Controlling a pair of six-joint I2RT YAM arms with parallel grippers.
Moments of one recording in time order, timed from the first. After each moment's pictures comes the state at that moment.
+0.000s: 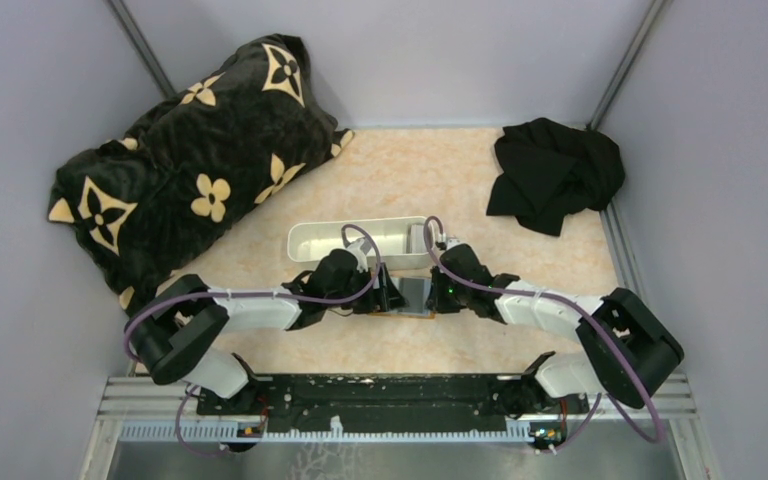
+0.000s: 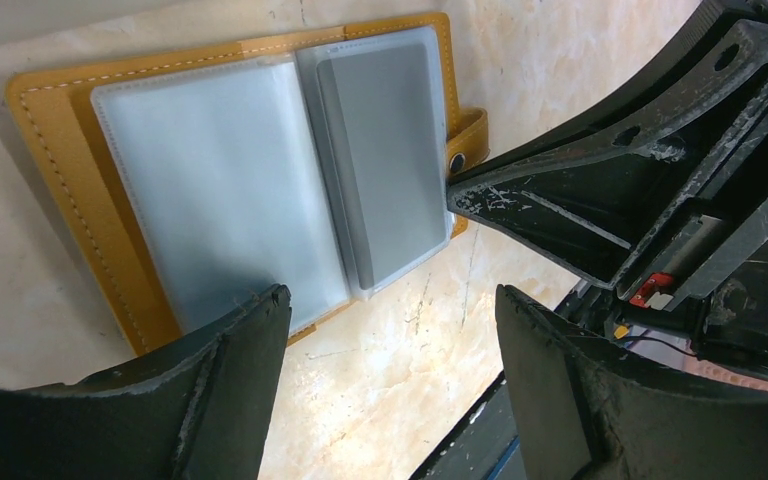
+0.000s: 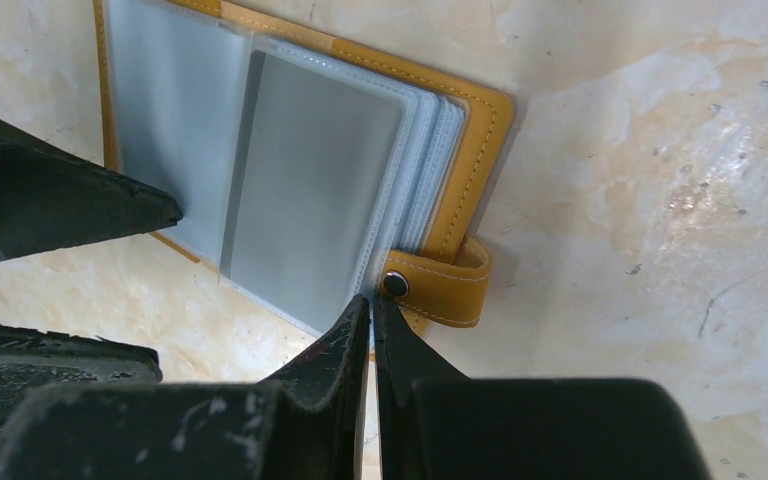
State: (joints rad) left arm -0.86 1.49 0.52 0.37 0.19 -0.87; right arm 0.71 1.31 0.51 -0.08 -0.07 0.60
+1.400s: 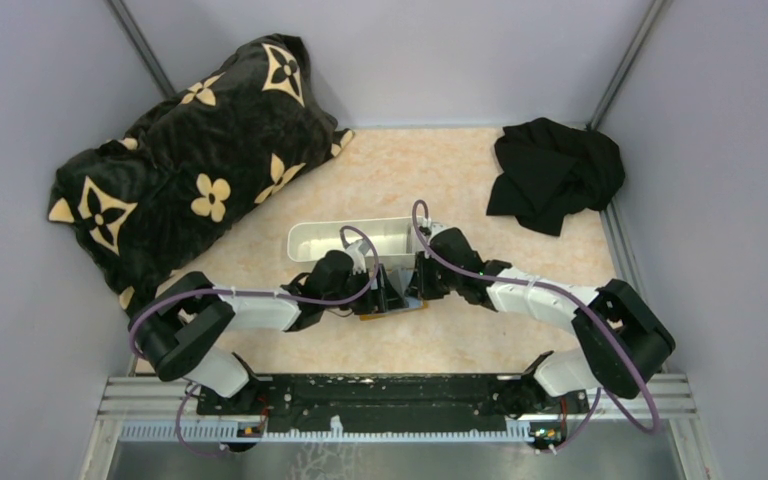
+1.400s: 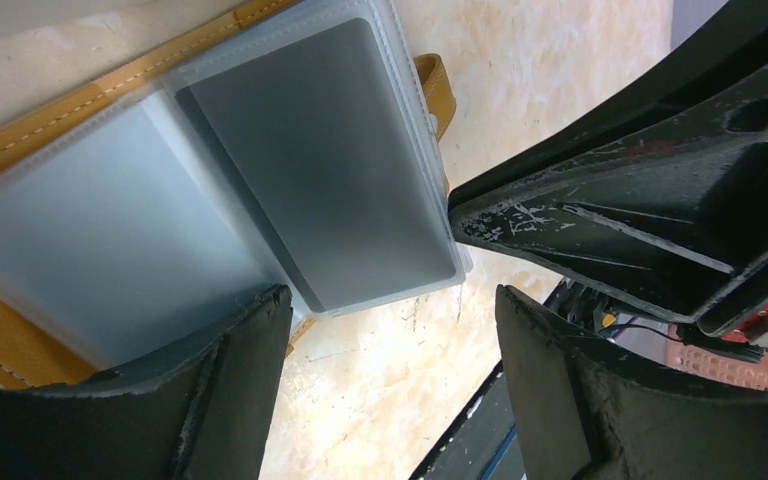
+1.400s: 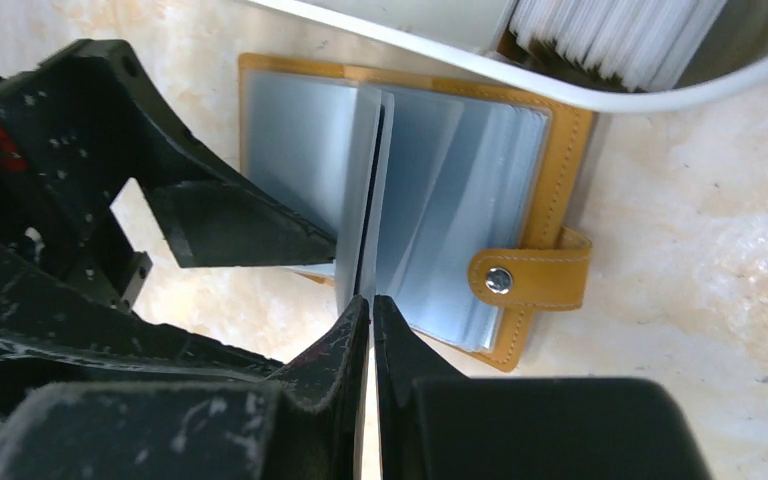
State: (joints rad) left arm -0.84 1.52 0.48 0.47 0.25 -0.88; right arm 0.72 1.36 0.64 -0.05 -0.19 0.60
